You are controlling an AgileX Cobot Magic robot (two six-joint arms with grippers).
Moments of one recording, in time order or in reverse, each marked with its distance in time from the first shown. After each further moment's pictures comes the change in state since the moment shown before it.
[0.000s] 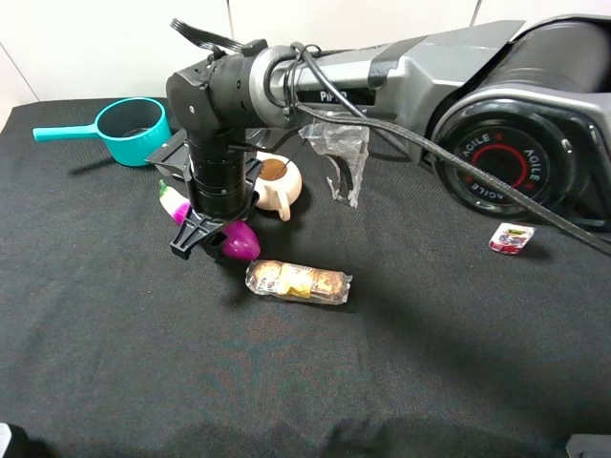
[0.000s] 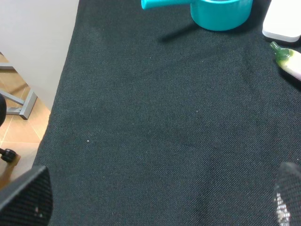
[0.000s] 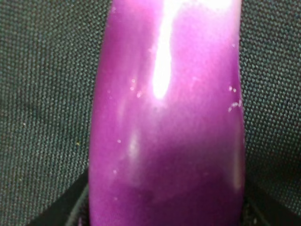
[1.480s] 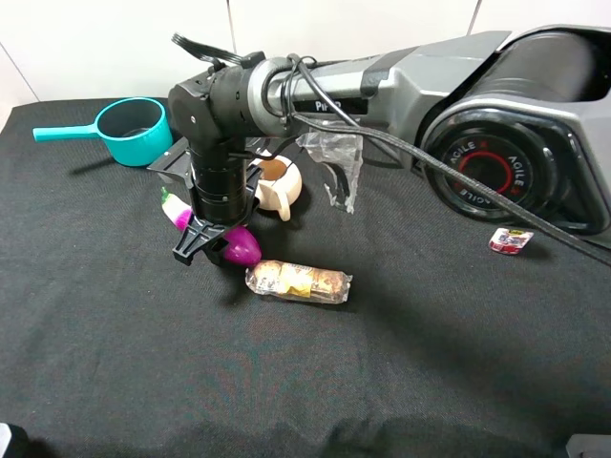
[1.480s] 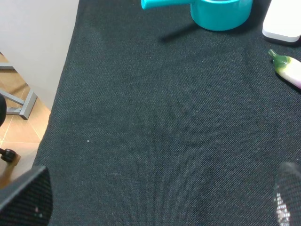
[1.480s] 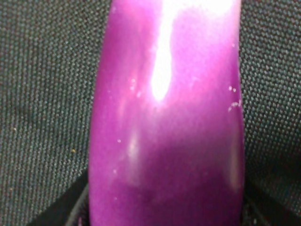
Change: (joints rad) left arm 0.000 0.000 0.000 0.000 0.000 0.000; right arm 0.000 0.024 0.000 0.005 -0.011 -0.008
